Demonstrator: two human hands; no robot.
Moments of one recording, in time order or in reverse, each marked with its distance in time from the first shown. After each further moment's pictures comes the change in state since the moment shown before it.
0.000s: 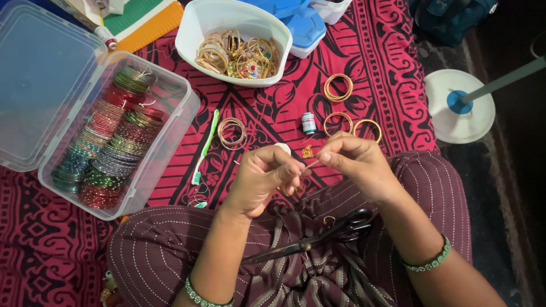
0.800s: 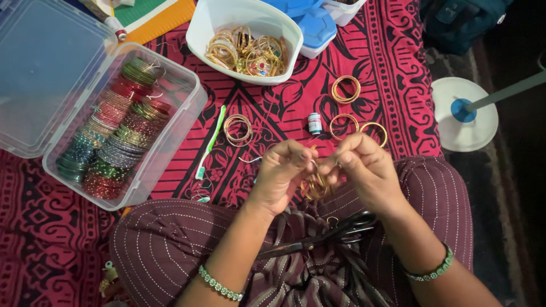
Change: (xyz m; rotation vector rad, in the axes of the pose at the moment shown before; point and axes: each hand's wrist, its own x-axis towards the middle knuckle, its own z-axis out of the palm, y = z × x) left_hand 0.017 -0.052 -0.002 -0.373 0.072 0.081; right_hand -0.013 0.001 0.011 0.224 -0.004 -0.053
